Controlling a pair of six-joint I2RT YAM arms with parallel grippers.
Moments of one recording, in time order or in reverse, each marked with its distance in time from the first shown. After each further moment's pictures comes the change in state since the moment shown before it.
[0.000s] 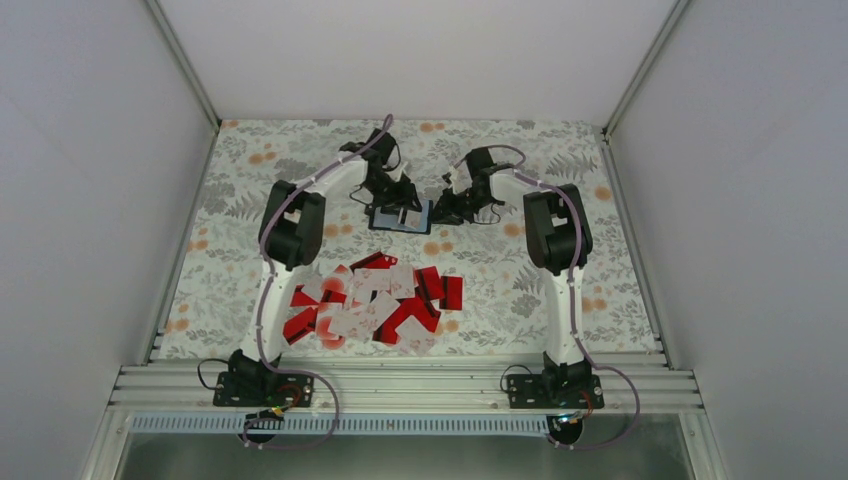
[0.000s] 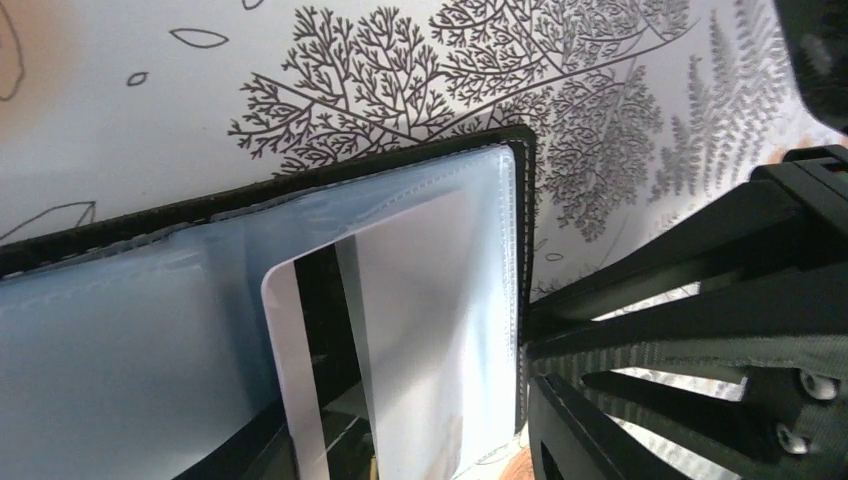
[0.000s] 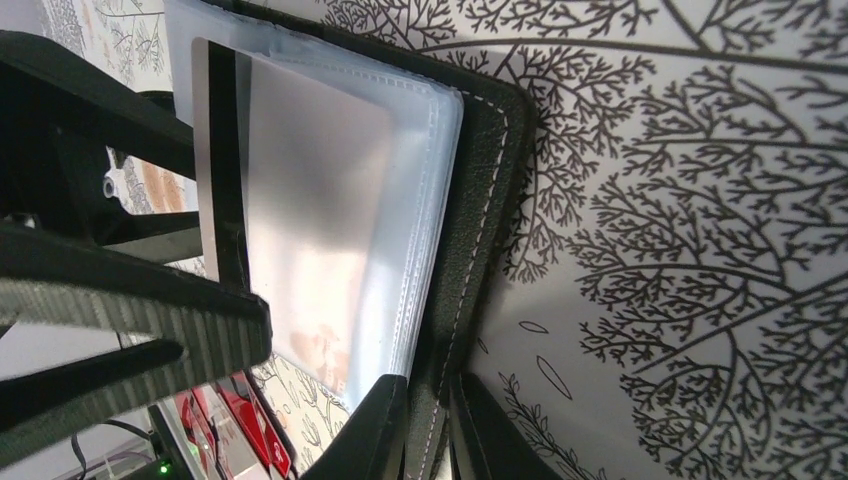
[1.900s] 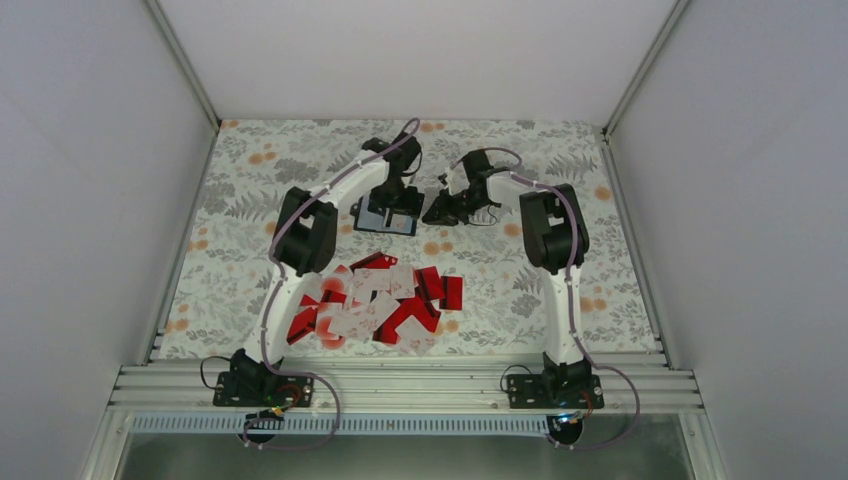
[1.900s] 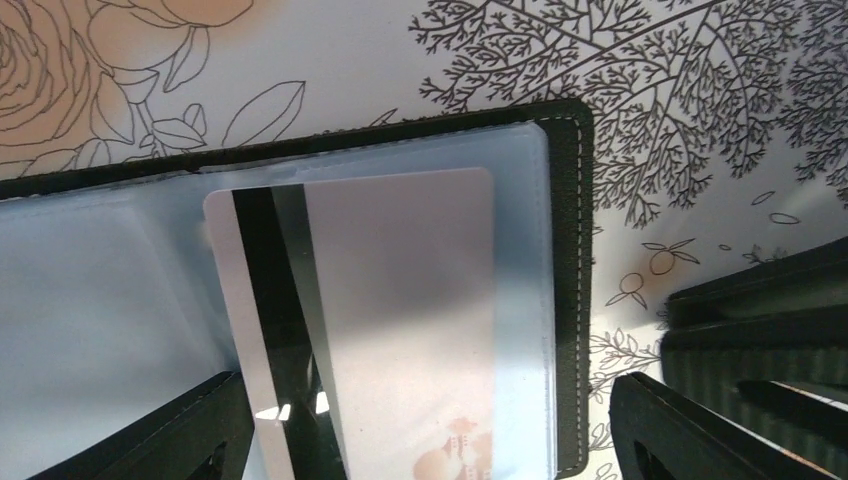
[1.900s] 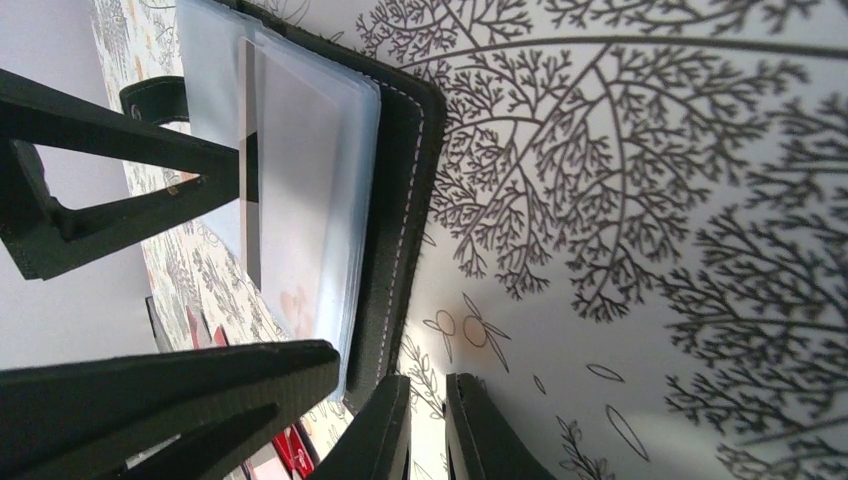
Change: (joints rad) left arm -0.119 0.019 0.171 -0.294 -0.511 0.014; right arm 0.008 0.018 -0.013 0.058 -0.068 0.015
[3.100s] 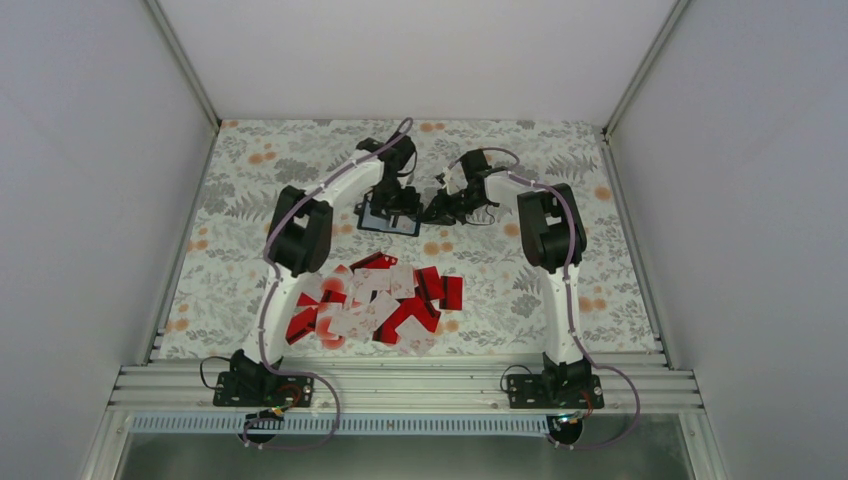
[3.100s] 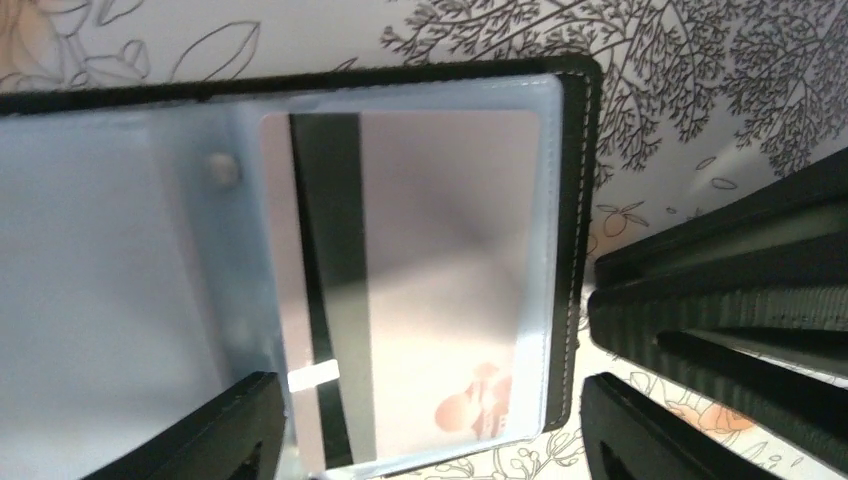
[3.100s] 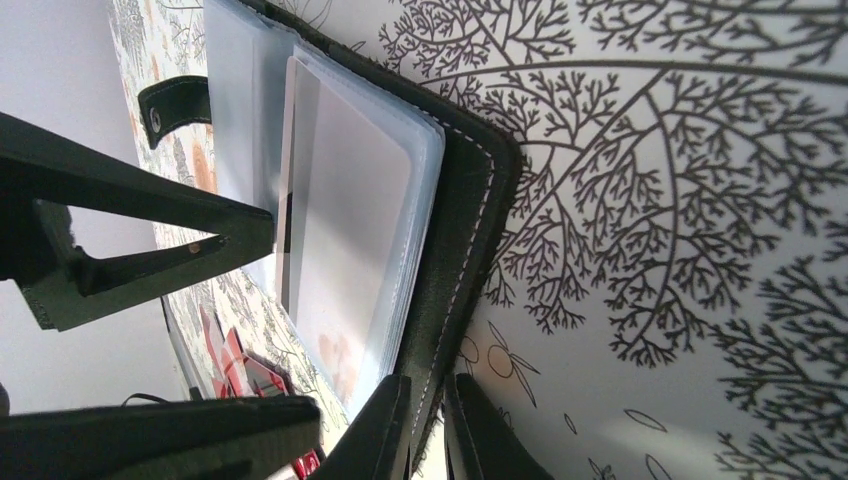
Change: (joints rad) left arm 0.016 -0.023 -0.033 0.019 0.109 -0.025; right arm 0.008 0.027 0.030 0.001 -0.029 0.004
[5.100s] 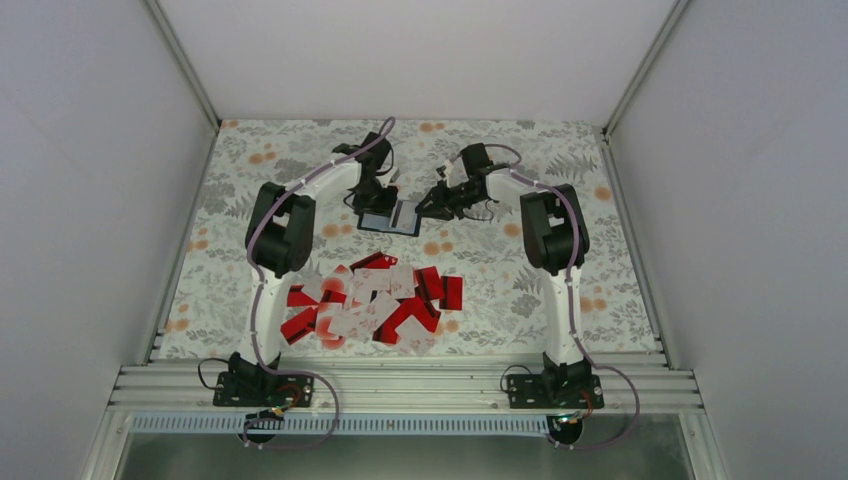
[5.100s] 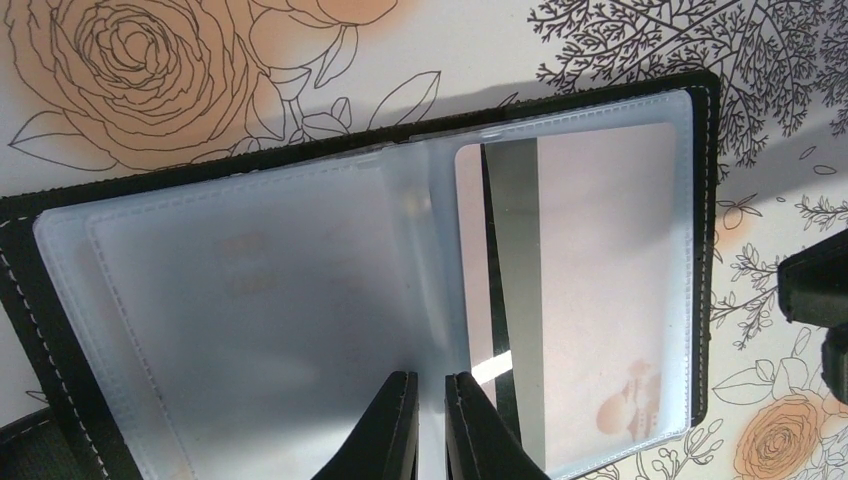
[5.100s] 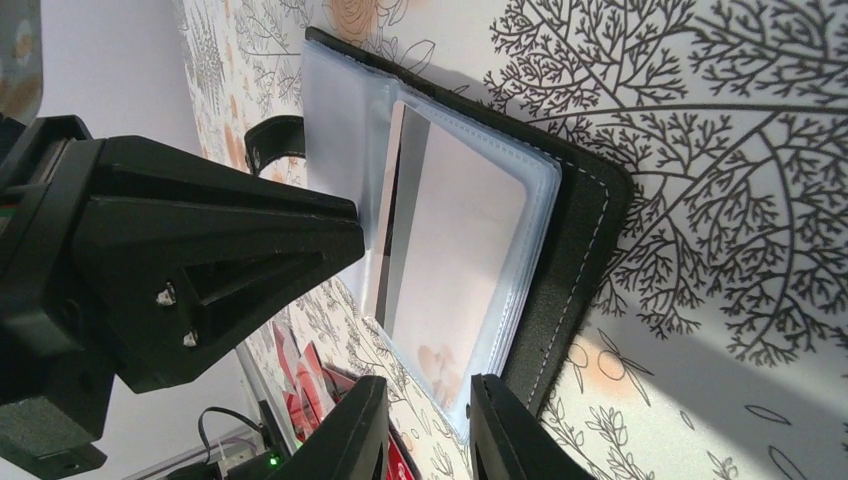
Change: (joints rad) left arm 0.091 -0.138 -0.281 0.227 0.026 0.179; right arm 0.002 -0.036 0.003 0.044 -0.056 0.139
